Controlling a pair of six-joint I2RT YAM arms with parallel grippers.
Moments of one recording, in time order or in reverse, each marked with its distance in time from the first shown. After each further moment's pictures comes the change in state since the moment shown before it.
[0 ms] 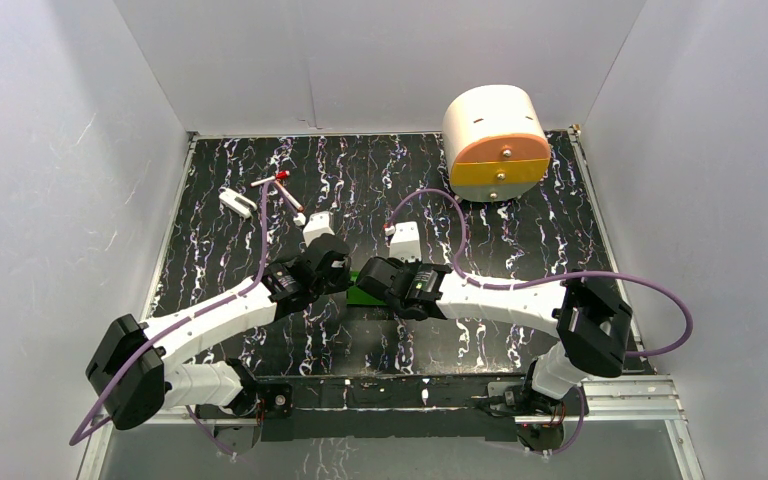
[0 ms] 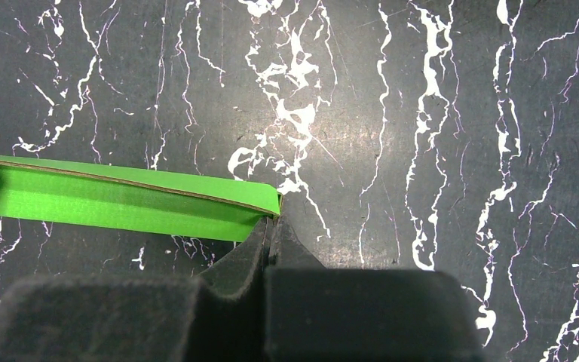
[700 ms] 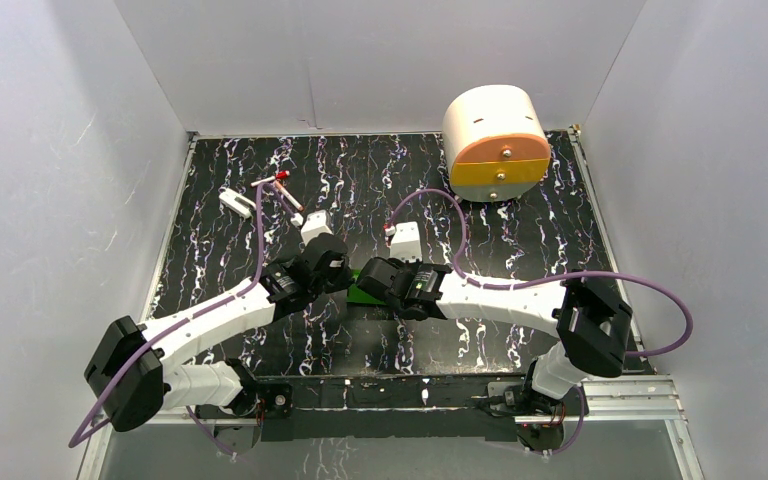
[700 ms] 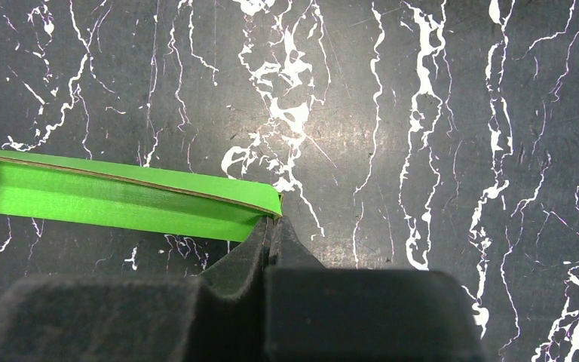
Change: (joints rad) left arm 0.006 -0.011 -0.009 0.030 0.016 -0.056; right arm 0.000 0.000 0.000 -0.011 0.007 -0.001
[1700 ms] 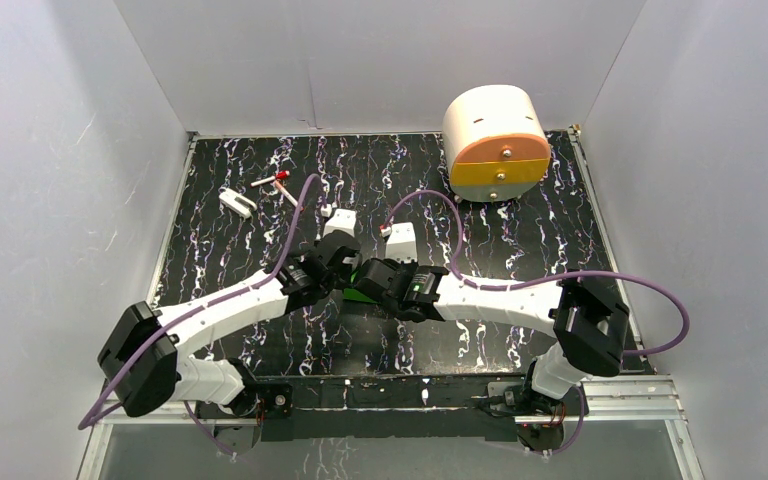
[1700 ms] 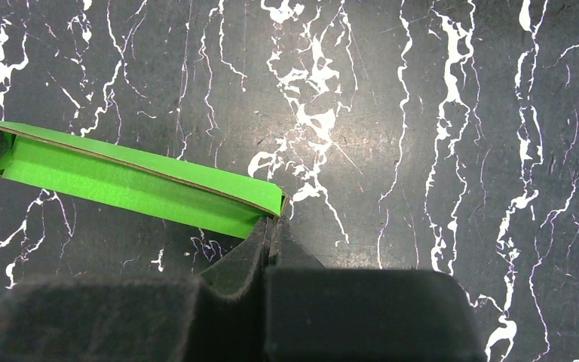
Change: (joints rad) left arm -0.022 0.085 0.063 -0.042 -0.098 0.418; right arm 0.012 0.013 0.000 0.055 -0.007 -0.003
